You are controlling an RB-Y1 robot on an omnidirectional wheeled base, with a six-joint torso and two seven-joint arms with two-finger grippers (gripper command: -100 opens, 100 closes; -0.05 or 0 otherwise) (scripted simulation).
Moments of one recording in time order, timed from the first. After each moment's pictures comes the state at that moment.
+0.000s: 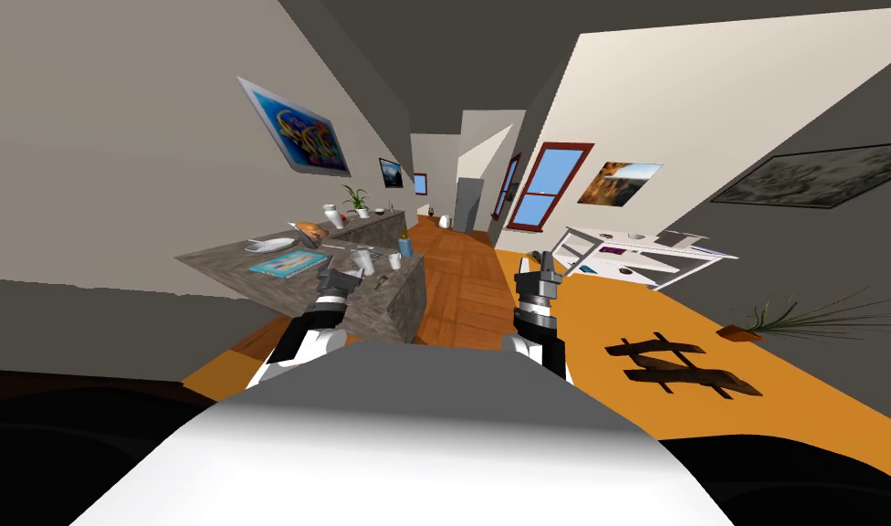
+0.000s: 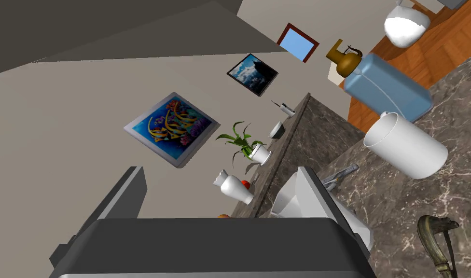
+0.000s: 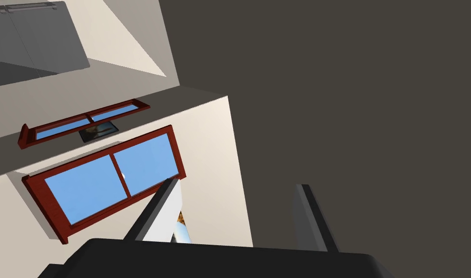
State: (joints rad) left arm 0.51 0.20 0.22 -2.18 0.37 -0.13 0.47; right arm 0.50 0.01 0.05 -2.36 -0.09 -0.38 -0.07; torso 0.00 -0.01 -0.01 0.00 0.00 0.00
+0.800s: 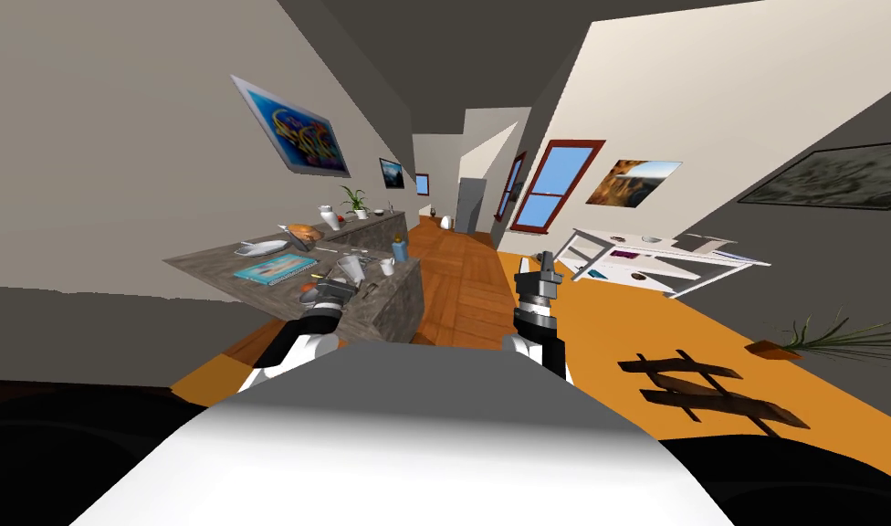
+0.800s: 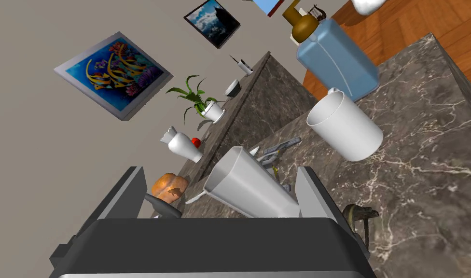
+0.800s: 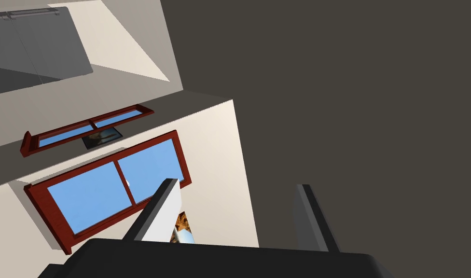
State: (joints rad) left arm 0.55 0.17 0.28 -2.17 0.48 0.05 0.54; right arm 0.50 0.01 0.05 -2.36 -0.09 -0.38 -0.07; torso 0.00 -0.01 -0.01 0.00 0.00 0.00
